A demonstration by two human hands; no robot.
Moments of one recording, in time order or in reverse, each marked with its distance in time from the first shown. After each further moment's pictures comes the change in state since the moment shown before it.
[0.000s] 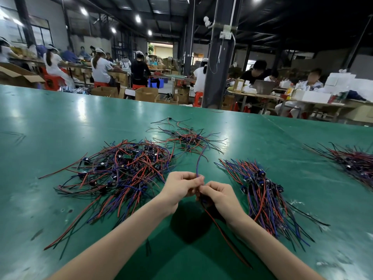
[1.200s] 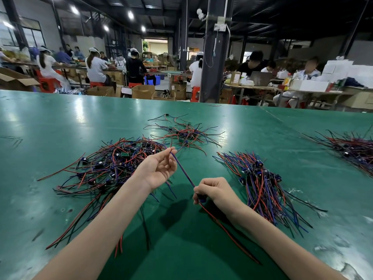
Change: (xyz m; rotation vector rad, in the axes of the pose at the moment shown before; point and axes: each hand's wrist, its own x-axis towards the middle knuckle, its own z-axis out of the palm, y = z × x) left_hand 0.016 0.039 -0.043 -0.712 0.086 -0.240; right_hand -0.013 -0.013 -0.001 -0.004 -0.194 -0.004
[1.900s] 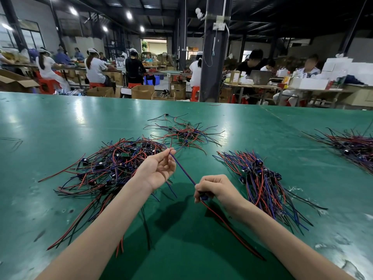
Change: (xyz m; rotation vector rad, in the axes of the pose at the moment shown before) left_hand 0.001 -0.002 0.001 -0.004 0.038 0.029; right_hand -0.003 -0.012 -0.003 0.066 -0.048 -0.003
